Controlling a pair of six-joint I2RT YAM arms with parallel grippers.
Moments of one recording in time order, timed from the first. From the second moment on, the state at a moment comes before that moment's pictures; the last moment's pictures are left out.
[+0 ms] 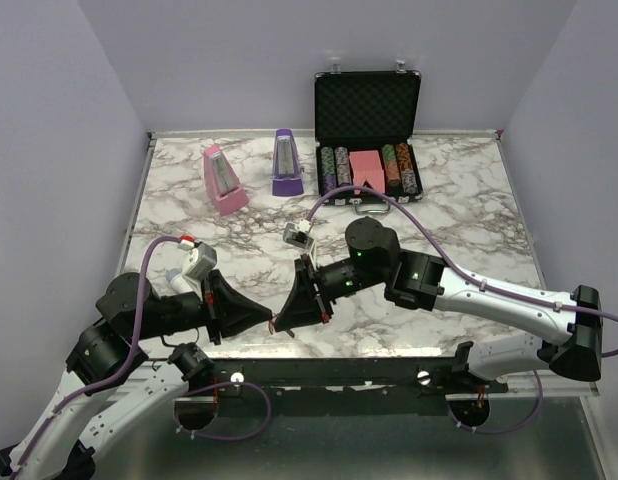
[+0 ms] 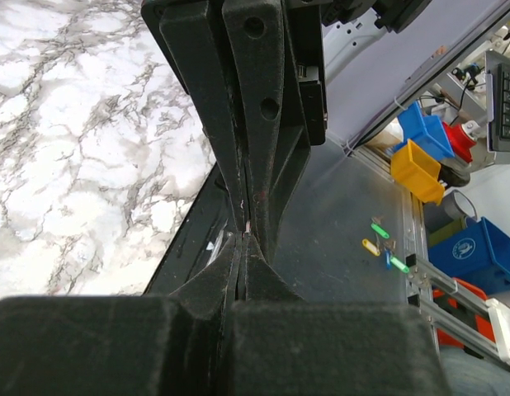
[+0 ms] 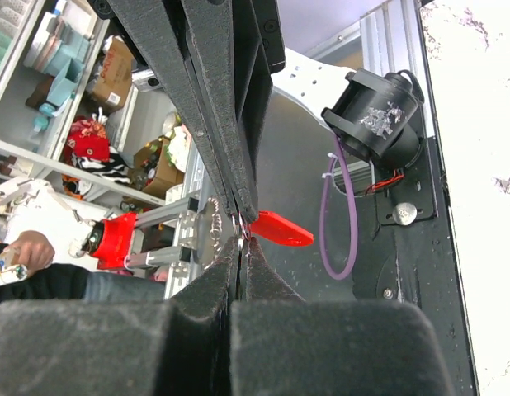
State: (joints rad) left arm -0.75 0.36 0.89 -0.59 0.59 -0.51; right arm 1.17 1.29 1.14 -0.06 -0.66 0.59
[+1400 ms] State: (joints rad) left arm -0.75 0.41 0.93 -0.76 0.63 -0.40; right arm 1.18 1.35 1.17 -0.15 -0.71 0.59
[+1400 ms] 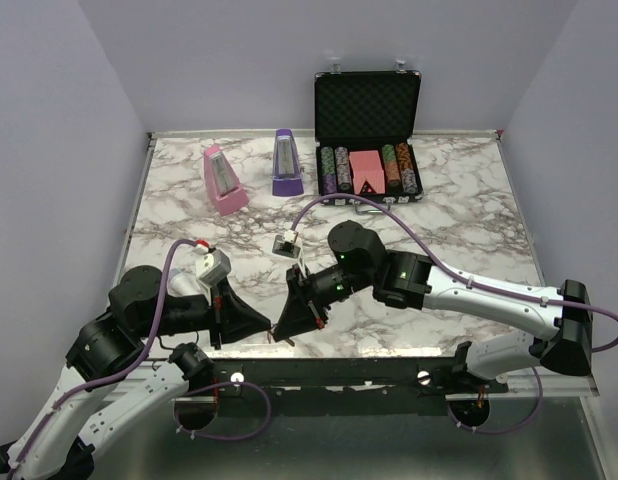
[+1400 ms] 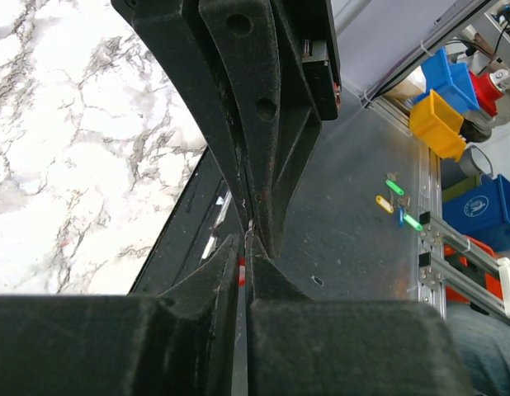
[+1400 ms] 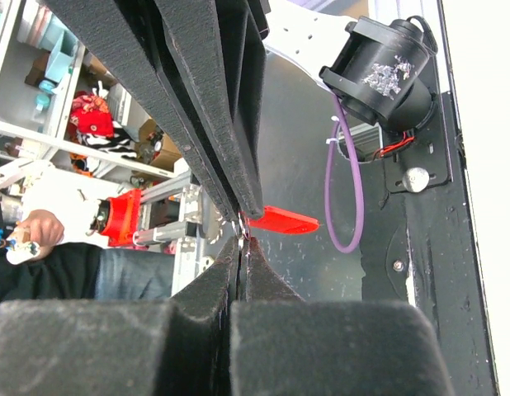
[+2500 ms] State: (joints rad) left arm -0.75 0.37 0.99 -0.76 0.58 -0.46; right arm 1.19 1.32 1.17 -0.12 -0.70 0.59
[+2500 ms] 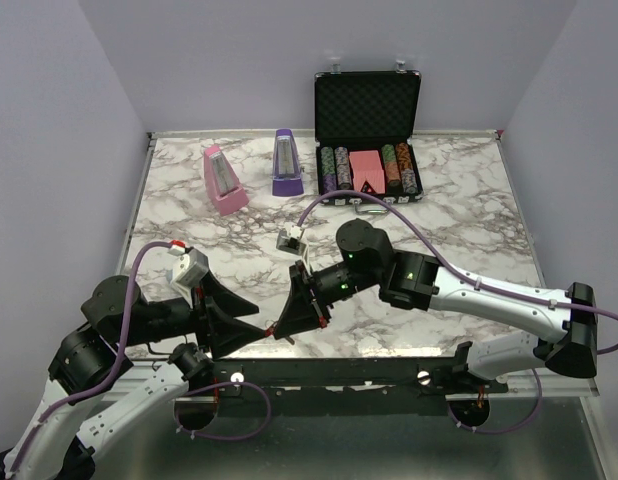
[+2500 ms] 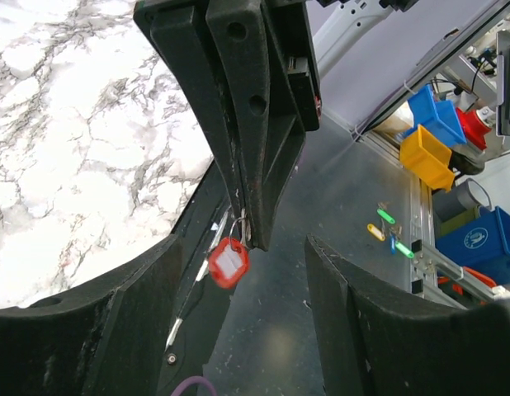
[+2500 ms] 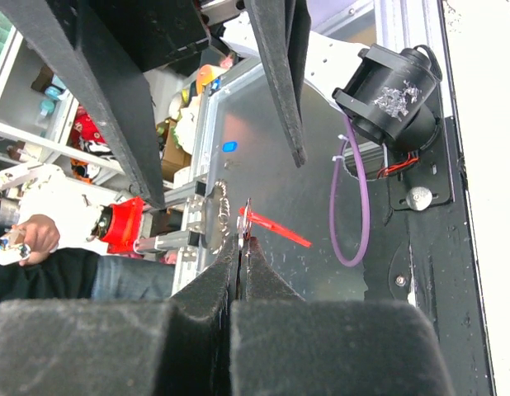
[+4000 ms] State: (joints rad) left arm -0.75 0.37 0.93 -0.68 0.63 -0.52; right arm 1.19 1.31 1.19 -0.11 -0.68 0.58
